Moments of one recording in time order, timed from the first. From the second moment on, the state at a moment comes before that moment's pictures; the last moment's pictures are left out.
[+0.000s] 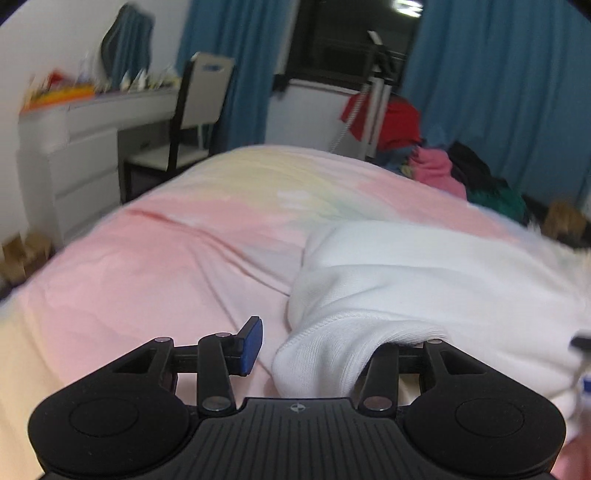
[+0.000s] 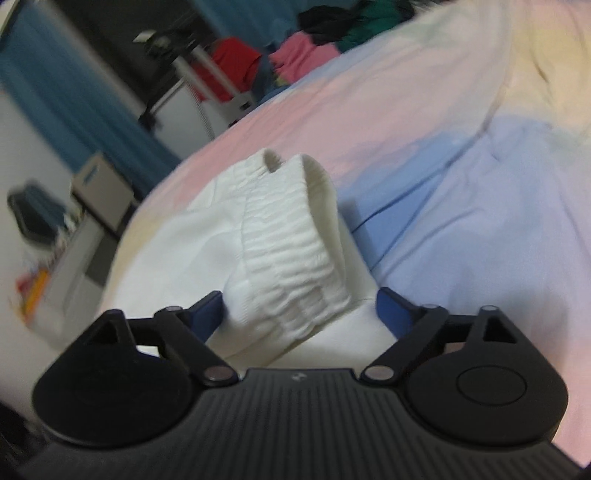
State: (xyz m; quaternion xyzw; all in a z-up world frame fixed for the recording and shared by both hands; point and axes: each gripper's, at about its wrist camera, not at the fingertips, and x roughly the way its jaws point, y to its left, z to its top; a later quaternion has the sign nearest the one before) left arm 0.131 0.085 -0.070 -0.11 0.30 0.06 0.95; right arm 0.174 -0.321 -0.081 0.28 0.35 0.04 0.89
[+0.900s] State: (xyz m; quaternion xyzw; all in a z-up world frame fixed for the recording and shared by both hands) left arm 0.113 0.015 -0.084 -0.03 0.30 -0.07 0.95; right arm 0.162 -0.356 -0.091 0.37 0.33 -0.06 0.87
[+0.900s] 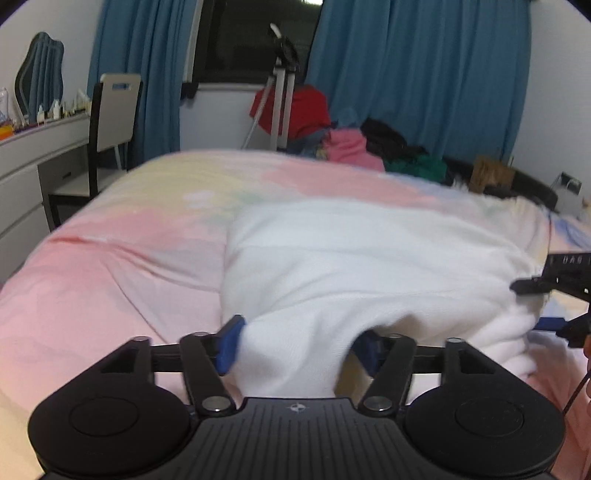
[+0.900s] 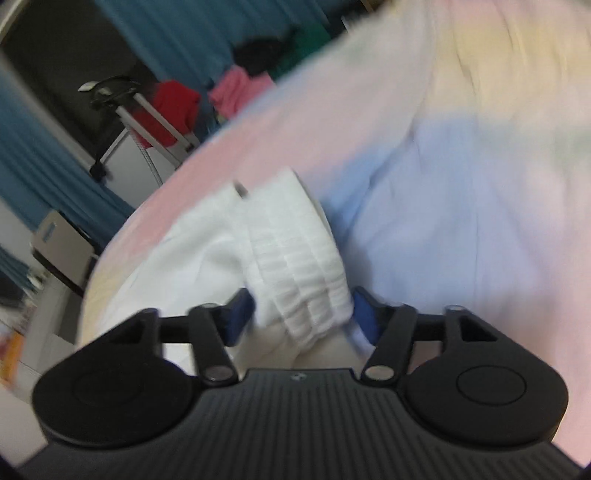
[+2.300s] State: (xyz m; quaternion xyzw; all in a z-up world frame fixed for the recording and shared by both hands) left arm 0.095 0.094 -0.060 -0.15 0.33 0.00 0.93; right arm 0.157 -0.315 -0.081 0.41 0.36 0.08 0.83
